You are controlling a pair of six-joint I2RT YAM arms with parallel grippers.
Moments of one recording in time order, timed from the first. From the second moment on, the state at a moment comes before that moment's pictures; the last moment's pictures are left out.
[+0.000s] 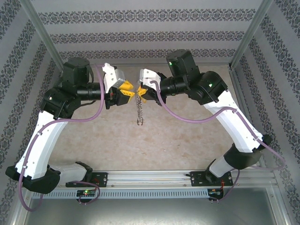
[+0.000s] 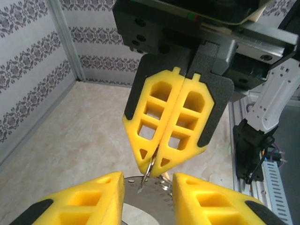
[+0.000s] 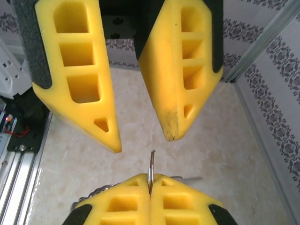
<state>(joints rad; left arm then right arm) -0.42 1.24 1.72 -0.94 0.76 0.41 0.76 1.56 2.06 -1.10 -0.51 -0.60</state>
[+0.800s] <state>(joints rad) -0.47 1.27 1.73 -1.01 0.70 0.48 0.77 1.58 2.11 -1.17 -0.55 -0.64</state>
